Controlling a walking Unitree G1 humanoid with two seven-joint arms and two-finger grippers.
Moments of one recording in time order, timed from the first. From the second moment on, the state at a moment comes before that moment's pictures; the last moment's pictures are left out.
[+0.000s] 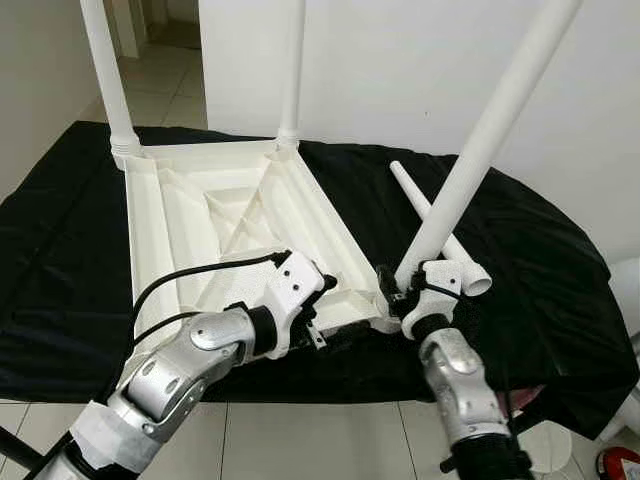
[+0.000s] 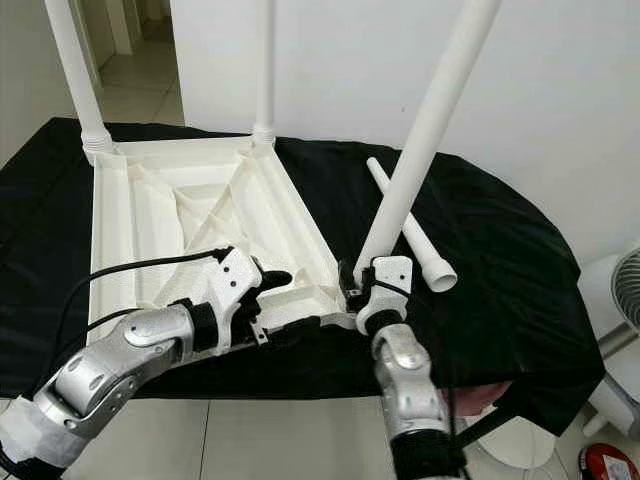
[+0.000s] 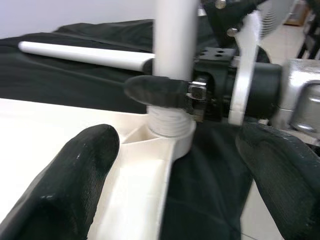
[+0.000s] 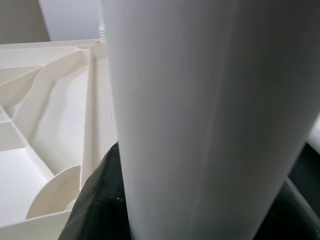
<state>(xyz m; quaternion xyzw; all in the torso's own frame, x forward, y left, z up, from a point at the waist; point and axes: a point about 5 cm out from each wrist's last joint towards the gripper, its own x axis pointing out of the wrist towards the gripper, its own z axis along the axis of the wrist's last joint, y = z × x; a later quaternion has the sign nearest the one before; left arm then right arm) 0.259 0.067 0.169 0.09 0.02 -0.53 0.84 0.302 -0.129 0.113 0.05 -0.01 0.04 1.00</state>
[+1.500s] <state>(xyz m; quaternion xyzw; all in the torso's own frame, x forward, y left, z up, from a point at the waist) 0.275 0.092 0.182 0.10 0.00 -0.47 0.88 0.297 -0.151 0.095 0.03 0.03 0.10 0.99</state>
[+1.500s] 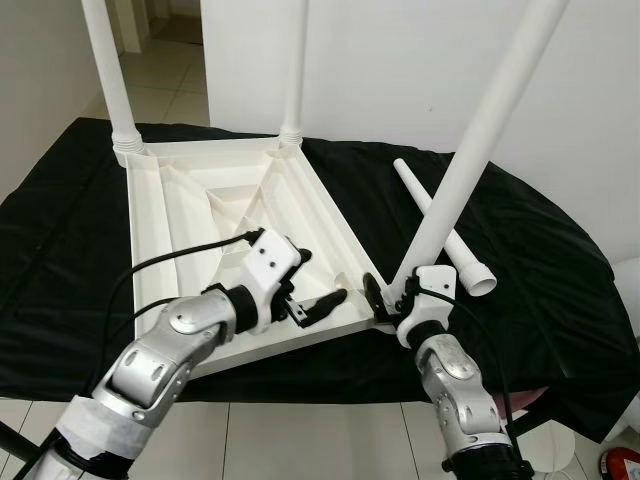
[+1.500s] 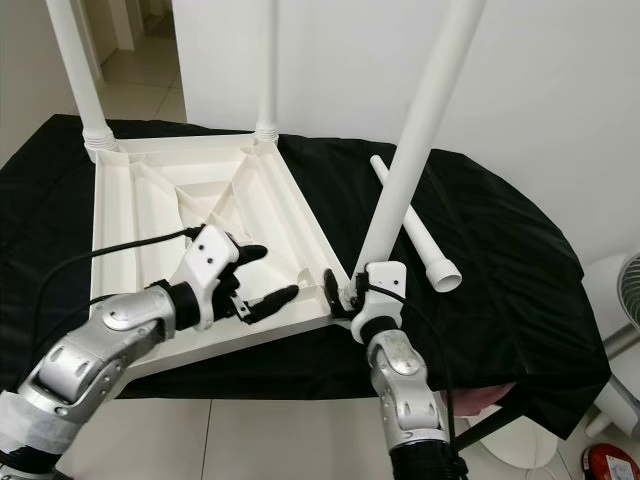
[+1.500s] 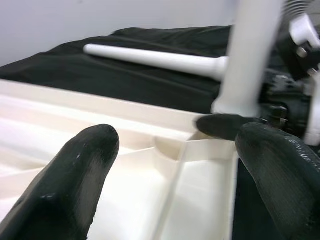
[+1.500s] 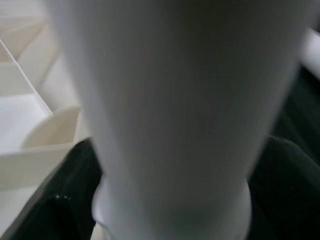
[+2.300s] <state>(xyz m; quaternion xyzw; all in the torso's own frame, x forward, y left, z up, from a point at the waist) 0.273 0.091 0.185 0.10 0.00 -0.47 0.88 0.304 -0.115 0.085 0.07 0.03 0.24 0.97</state>
